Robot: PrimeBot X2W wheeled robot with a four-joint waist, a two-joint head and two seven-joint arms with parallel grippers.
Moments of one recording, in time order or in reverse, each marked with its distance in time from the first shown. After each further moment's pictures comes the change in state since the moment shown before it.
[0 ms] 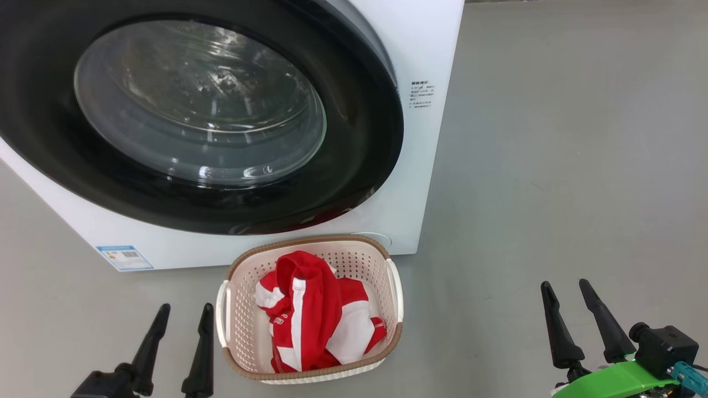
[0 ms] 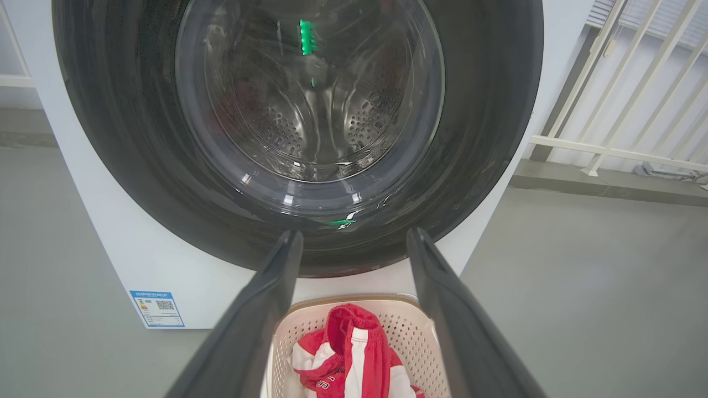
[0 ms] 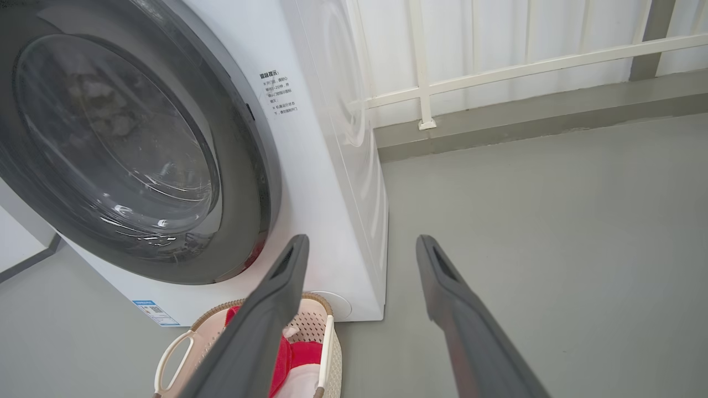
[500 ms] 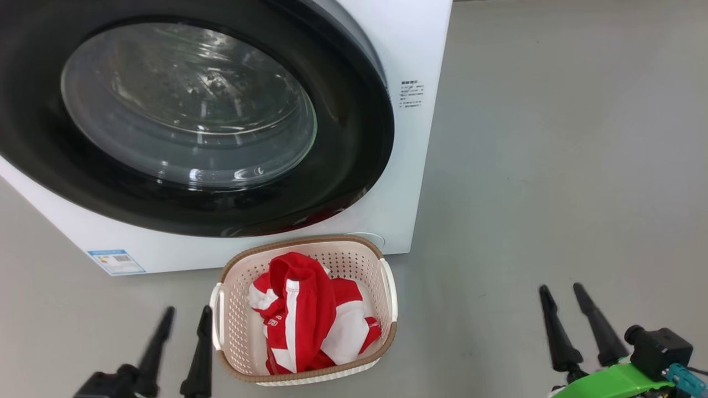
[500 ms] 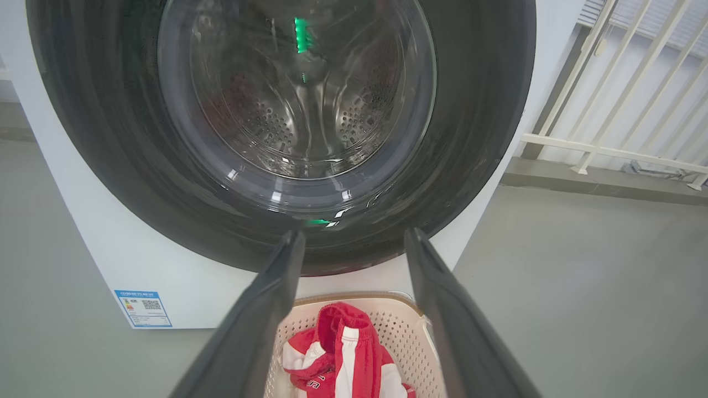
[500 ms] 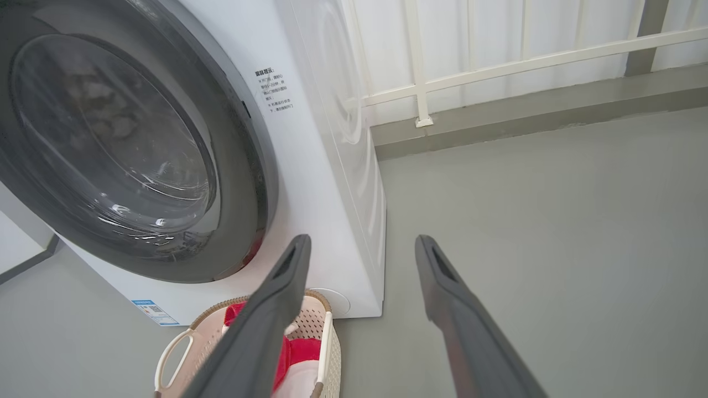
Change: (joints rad) left arm 0.000 0.005 -0.006 0.005 -0.020 0.001 0.003; right arm 0.000 0.006 0.005 0.008 0.000 0.000 0.000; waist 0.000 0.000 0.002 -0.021
